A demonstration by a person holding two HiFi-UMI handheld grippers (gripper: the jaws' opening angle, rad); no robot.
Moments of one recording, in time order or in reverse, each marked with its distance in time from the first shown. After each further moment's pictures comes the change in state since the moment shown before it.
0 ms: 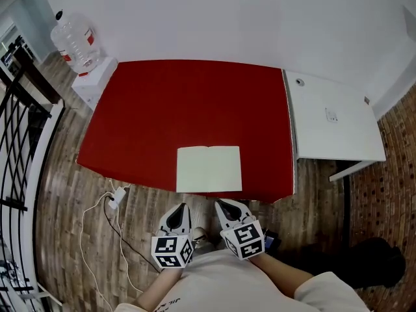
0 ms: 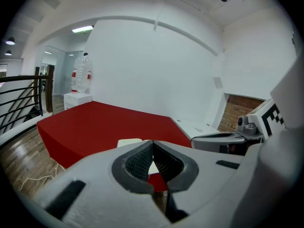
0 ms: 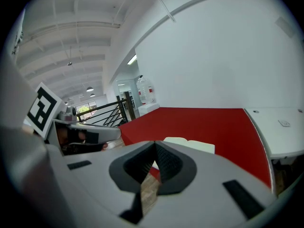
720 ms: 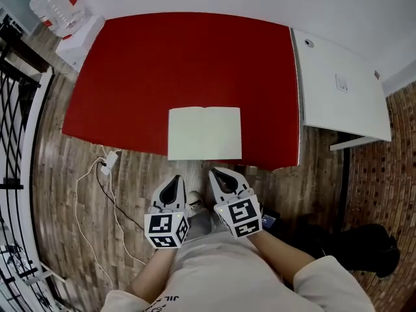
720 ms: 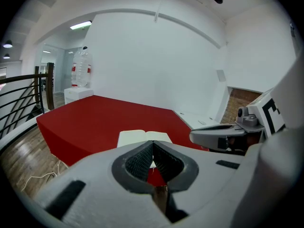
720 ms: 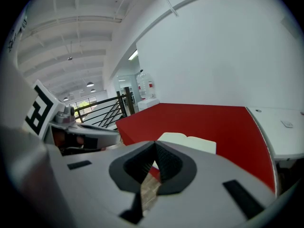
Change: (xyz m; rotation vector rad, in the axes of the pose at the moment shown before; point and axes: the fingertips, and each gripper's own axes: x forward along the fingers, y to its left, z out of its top) left arm 0.030 0.013 -0.030 0.009 0.060 0.021; right arm 0.033 -0.014 -0.017 -0.039 0.035 -0.005
